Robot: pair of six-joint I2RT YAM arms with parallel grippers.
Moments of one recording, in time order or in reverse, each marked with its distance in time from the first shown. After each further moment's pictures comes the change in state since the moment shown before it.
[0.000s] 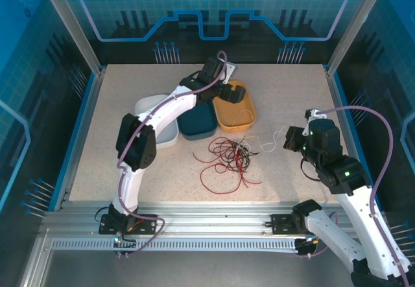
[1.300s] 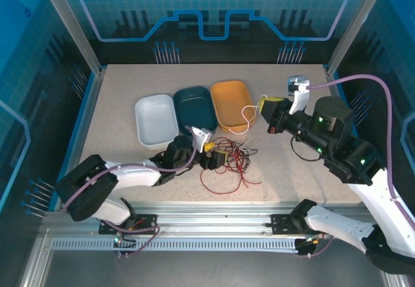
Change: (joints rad) left arm -0.207 -0.611 -1.397 1.106 0.098 -0.259; right arm 0.342 0.189 0.422 0.165 -0.120 -0.107
